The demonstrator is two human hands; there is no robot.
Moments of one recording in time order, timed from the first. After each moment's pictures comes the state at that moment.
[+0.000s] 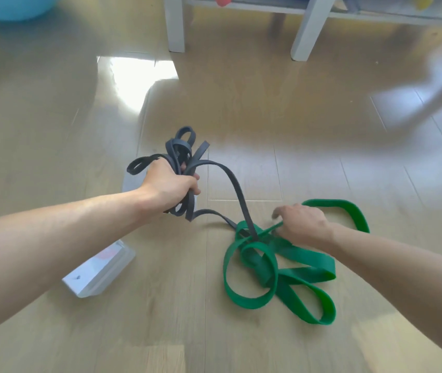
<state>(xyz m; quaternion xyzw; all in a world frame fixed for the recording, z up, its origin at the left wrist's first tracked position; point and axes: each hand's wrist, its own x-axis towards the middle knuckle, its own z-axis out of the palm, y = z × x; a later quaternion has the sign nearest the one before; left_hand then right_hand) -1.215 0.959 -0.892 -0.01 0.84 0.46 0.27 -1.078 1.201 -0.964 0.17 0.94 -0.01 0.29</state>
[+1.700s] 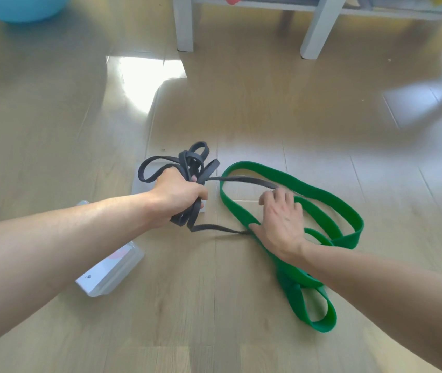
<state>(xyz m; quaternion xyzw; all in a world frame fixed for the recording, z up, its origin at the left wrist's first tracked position) -1.216 0.953 -0.899 -0.05 0.83 0.45 0.34 -1.089 1.142 -0.999 0.22 0.97 -0.06 0.05</state>
